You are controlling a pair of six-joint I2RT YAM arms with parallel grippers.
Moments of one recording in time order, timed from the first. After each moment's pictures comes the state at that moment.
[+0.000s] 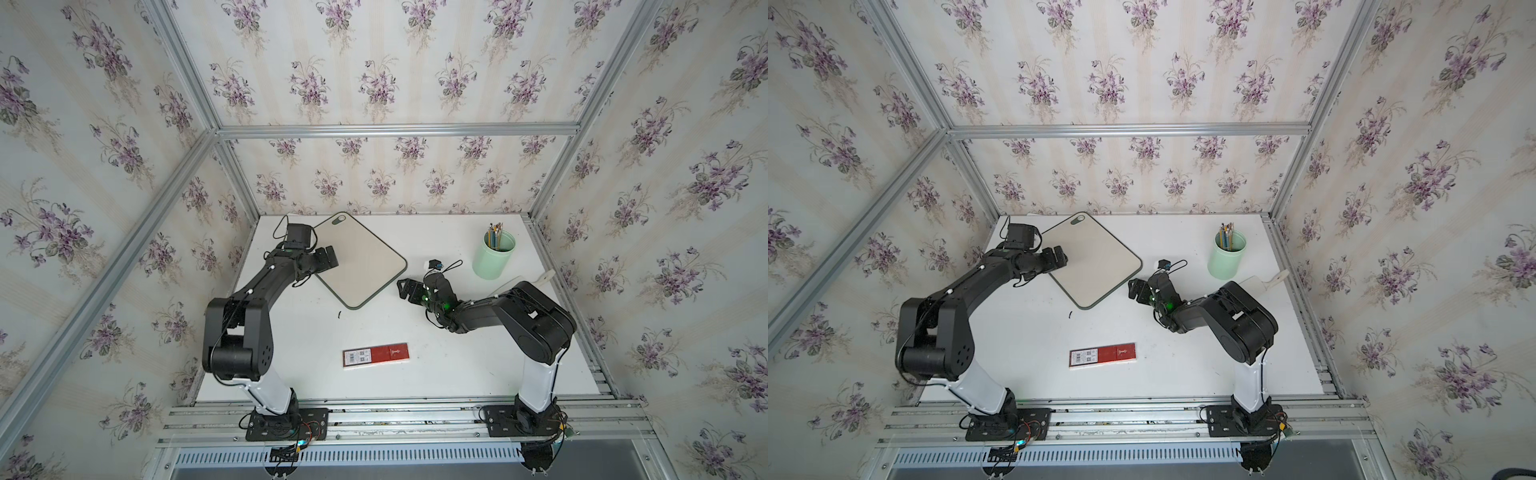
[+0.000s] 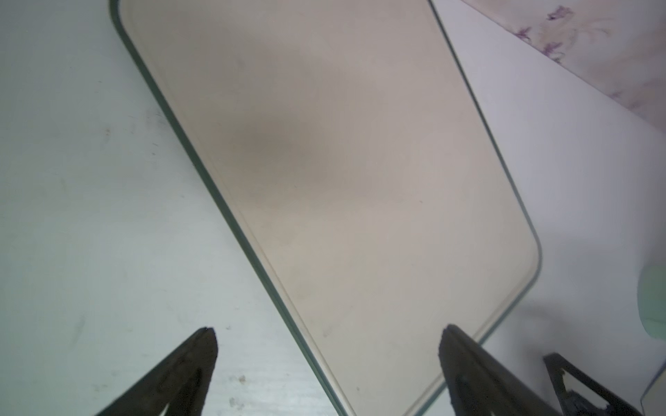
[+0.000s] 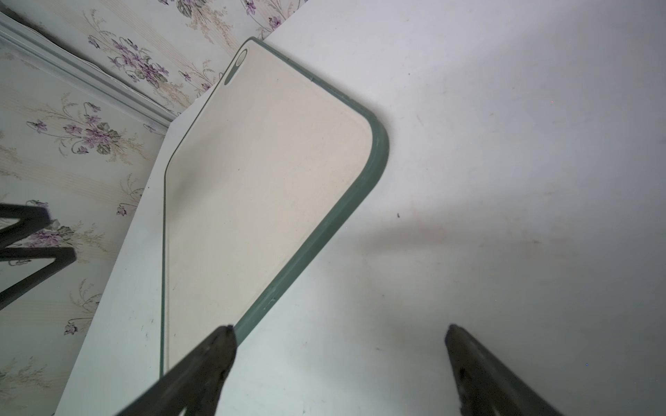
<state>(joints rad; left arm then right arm) 0.00 1.76 1.26 -0.47 0.13 -0.40 0.68 1.92 0.77 0.62 0.04 0.80</state>
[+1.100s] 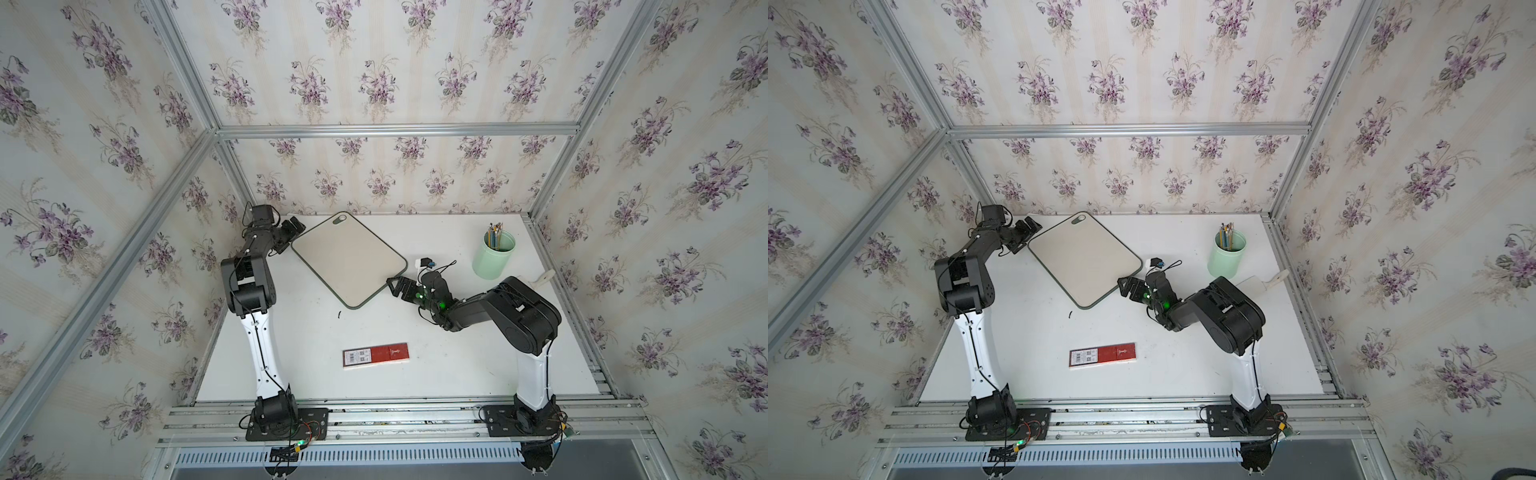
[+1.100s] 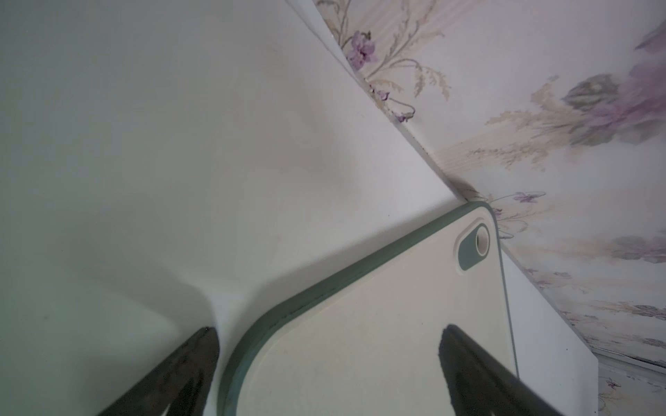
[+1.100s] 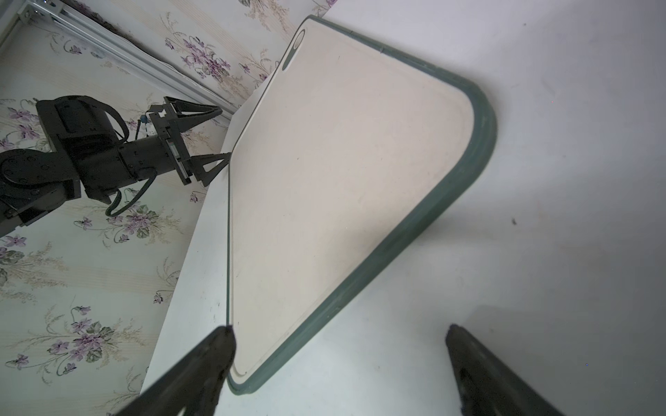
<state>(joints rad) 0.27 2.49 2.03 -0.38 0.37 -0.55 0.68 2.01 0.82 0.75 -0.12 0.88</state>
